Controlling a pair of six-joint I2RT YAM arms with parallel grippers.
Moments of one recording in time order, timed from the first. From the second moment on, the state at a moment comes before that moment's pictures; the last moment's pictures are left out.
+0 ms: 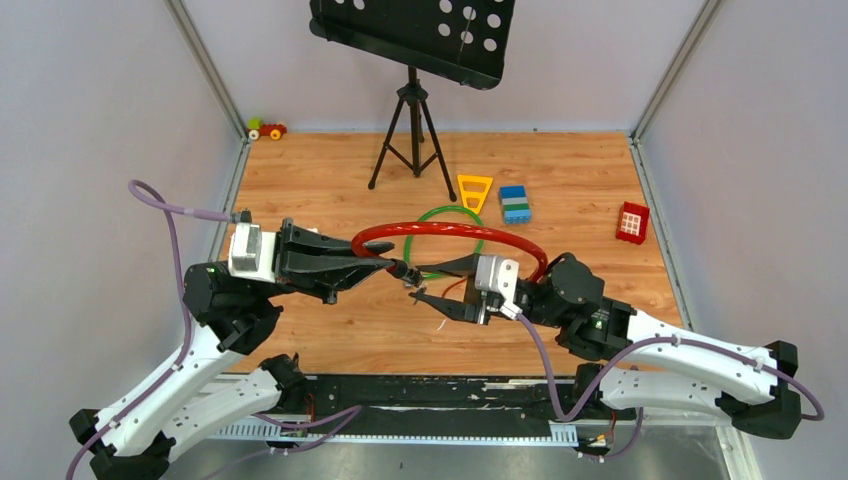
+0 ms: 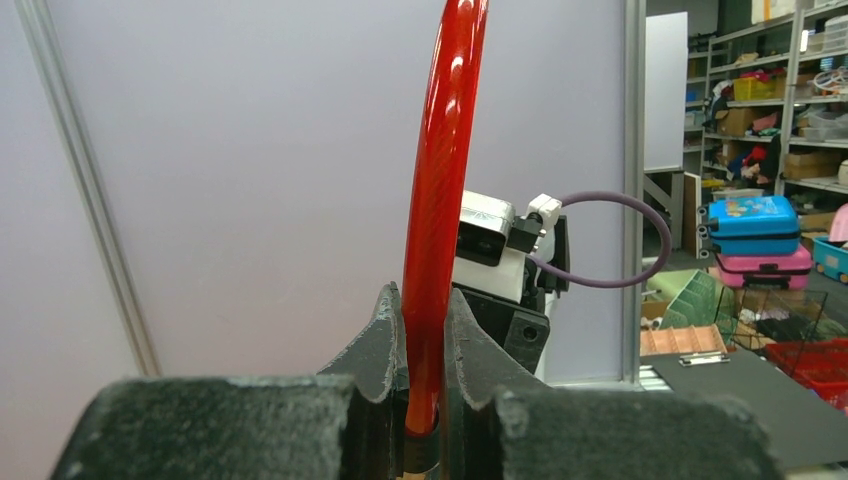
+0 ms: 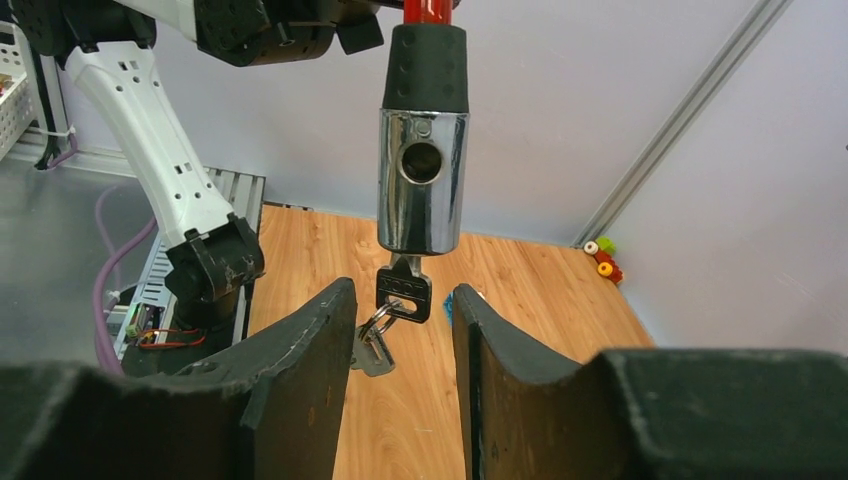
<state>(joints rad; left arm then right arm) -0.80 0.70 0.87 0.63 0.65 -0.42 1.23 0.88 0.89 0.19 -0.19 -0.31</state>
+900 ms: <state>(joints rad) -0.80 0.70 0.87 0.63 0.64 -0.41 1.23 0.88 0.89 0.23 -0.14 -0.30</state>
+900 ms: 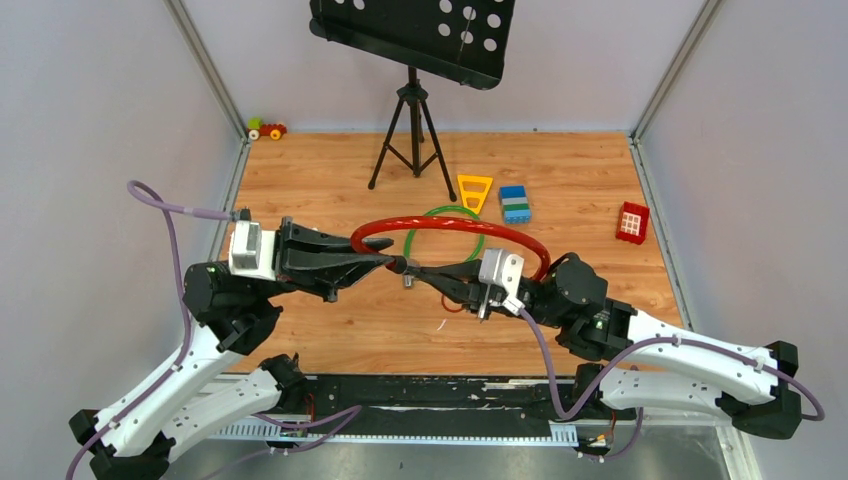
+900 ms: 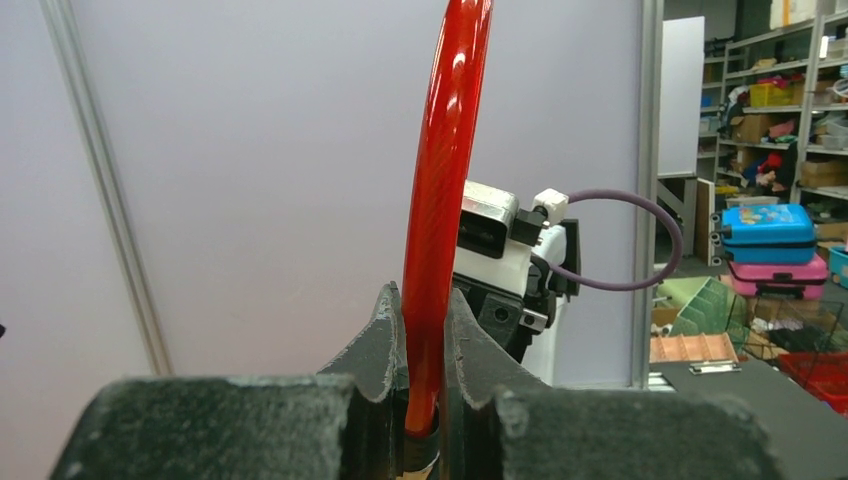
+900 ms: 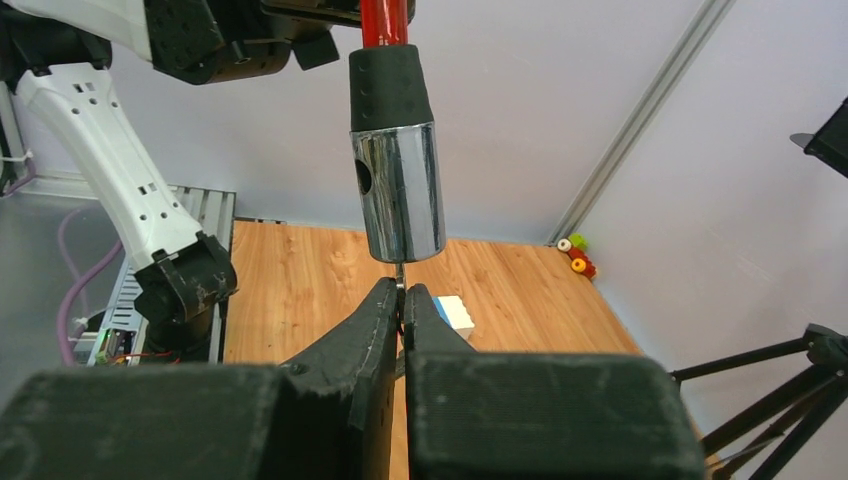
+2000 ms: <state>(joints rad) -0.80 0.68 0.88 0.37 0.28 -0.31 1.25 0.95 0.87 0.32 0.21 -0.37</state>
